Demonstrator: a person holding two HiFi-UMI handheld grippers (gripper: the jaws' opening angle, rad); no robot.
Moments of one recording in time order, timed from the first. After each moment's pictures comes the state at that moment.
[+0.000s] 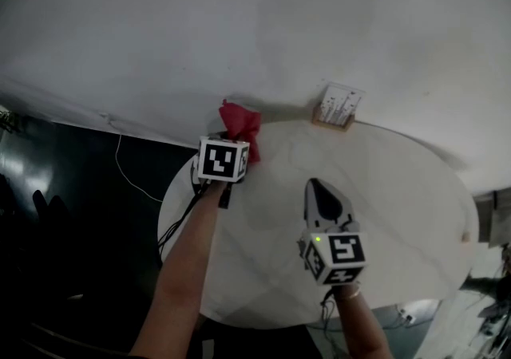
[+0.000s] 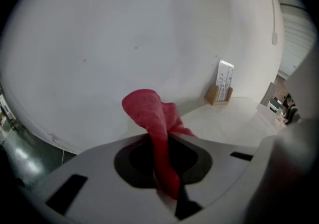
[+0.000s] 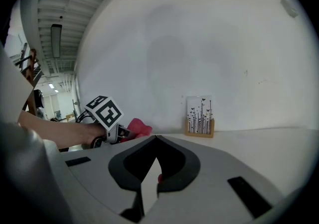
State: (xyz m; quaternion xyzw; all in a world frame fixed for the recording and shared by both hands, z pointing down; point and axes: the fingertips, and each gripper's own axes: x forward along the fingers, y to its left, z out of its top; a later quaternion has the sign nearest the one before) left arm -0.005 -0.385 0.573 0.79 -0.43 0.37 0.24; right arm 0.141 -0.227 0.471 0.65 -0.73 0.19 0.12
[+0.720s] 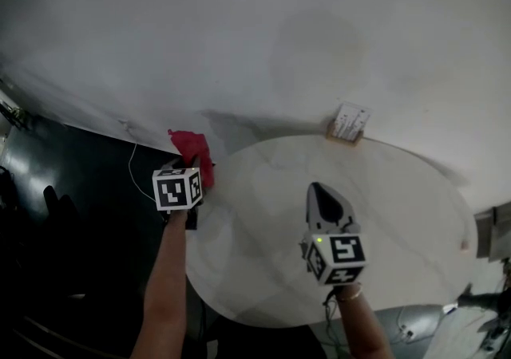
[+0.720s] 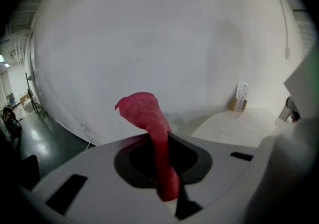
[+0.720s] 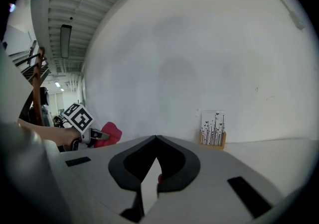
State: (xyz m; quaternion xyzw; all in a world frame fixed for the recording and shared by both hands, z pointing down) left arm -0.175 -0.358 0.535 0.76 -0.53 0.28 0.25; right arm 0.094 -0.224 0.430 0.64 -0.75 0.15 0.11
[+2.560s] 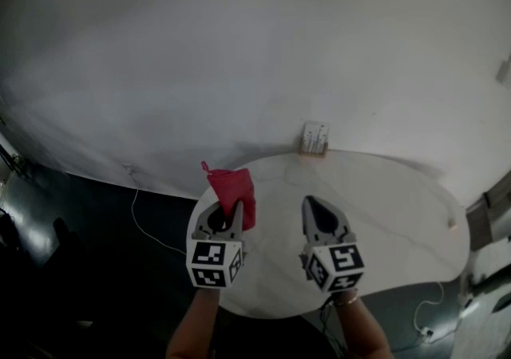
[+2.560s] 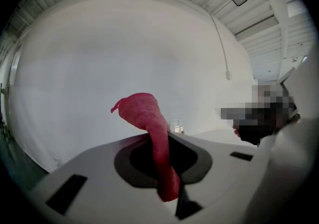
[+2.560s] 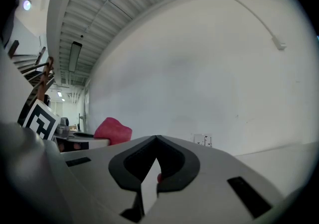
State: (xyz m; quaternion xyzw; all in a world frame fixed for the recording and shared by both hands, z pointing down) left arm -0.051 -0.184 0.378 0.89 -0.44 0.11 0.07; right arm 0.098 -0.129 0.349 0.65 -0.75 0.09 0.02
